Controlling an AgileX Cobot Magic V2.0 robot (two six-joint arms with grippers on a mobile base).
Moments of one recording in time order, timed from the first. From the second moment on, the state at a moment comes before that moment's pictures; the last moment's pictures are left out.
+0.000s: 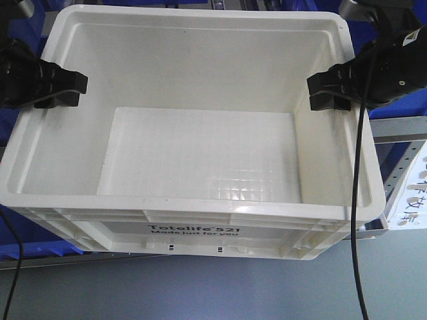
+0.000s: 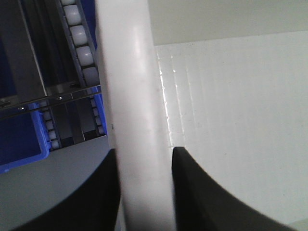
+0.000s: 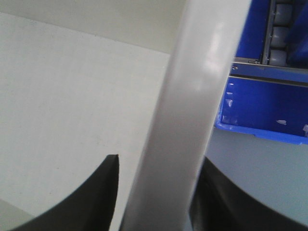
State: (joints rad) left arm -0.20 1.37 -1.25 -0.20 0.92 0.04; right arm 0.17 1.43 -1.27 0.30 0.92 -0.17
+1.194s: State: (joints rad) left arm -0.20 1.37 -1.25 -0.20 0.92 0.04; right arm 0.17 1.43 -1.27 0.30 0.93 -0.17
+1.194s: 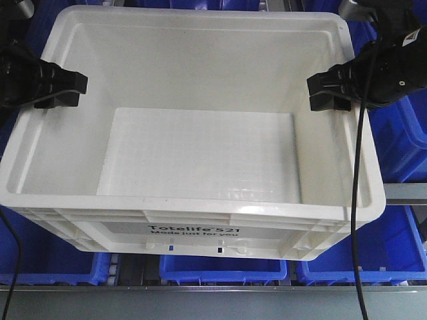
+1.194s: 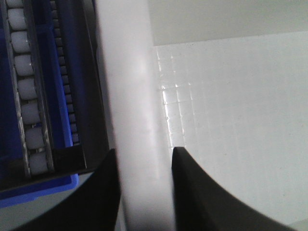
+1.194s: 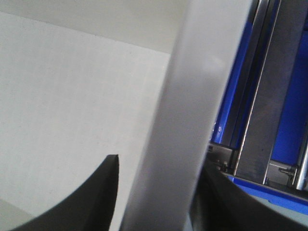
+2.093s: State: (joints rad) left arm -0.20 1.37 -1.25 -0.20 0.92 0.04; right arm 0.17 1.43 -1.27 0.30 0.93 -0.17
